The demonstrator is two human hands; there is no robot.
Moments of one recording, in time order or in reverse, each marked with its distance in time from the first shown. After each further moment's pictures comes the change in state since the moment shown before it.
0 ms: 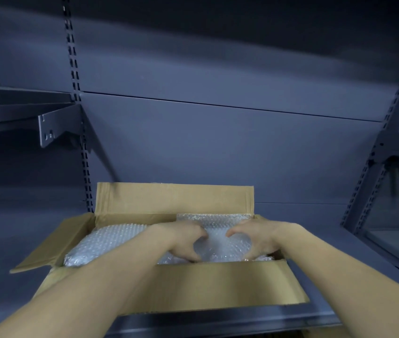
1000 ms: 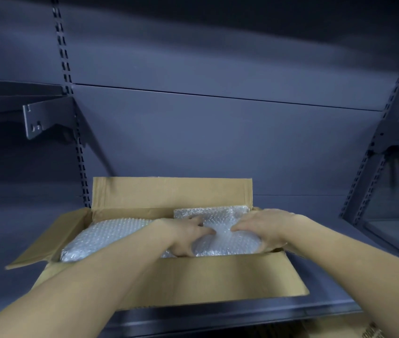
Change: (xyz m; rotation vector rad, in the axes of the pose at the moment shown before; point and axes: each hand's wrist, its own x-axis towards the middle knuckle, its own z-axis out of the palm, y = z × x) left_hand 0.004 0.003 0.005 0.045 -0.096 0.031; right_hand -0.012 0.007 -0.001 -0.362 -0.002 -0.075
